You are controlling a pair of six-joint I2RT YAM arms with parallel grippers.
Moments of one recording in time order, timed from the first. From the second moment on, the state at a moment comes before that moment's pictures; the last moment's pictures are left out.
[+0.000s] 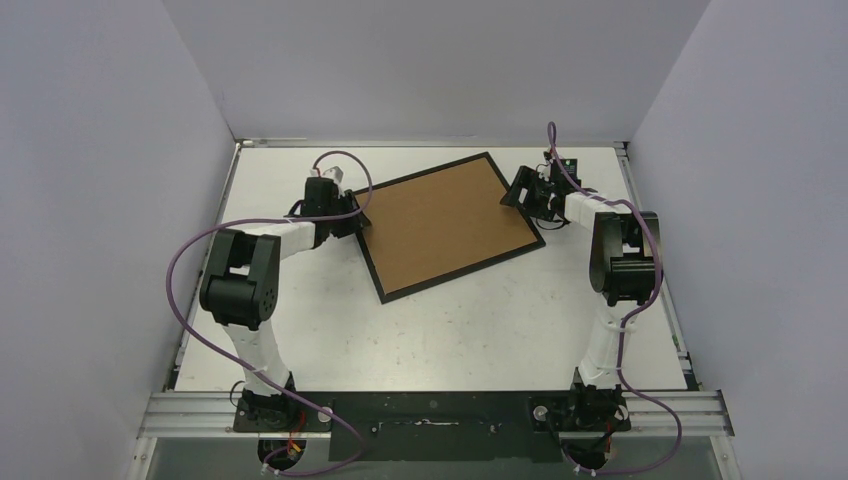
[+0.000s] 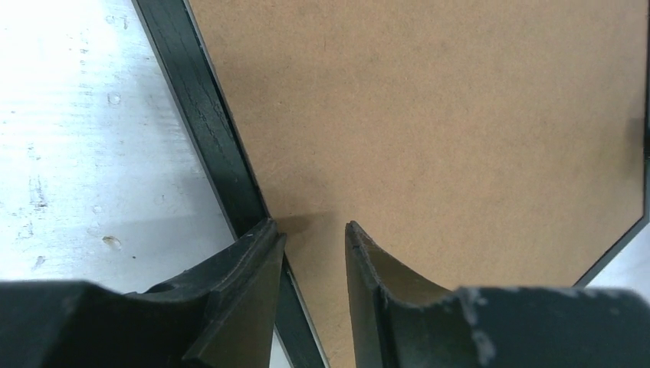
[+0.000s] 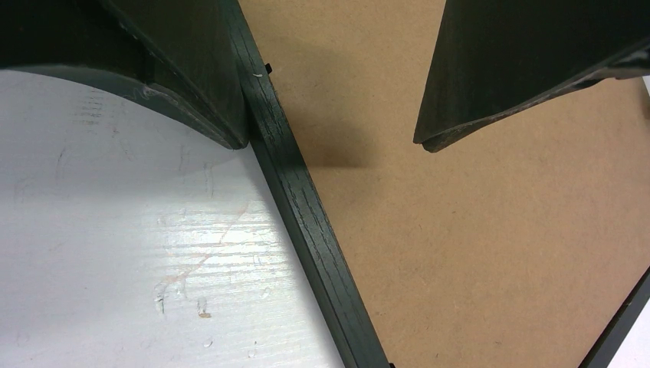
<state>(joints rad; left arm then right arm) -0.20 1.89 1.08 0.08 0.21 -0.54 0.04 2.07 1.37 -0.11 -0.32 0.40</state>
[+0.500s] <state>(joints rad) -0.17 1.89 1.06 0.15 0.32 -0.83 0.04 2.07 1.37 -0.09 -0.26 0.38</state>
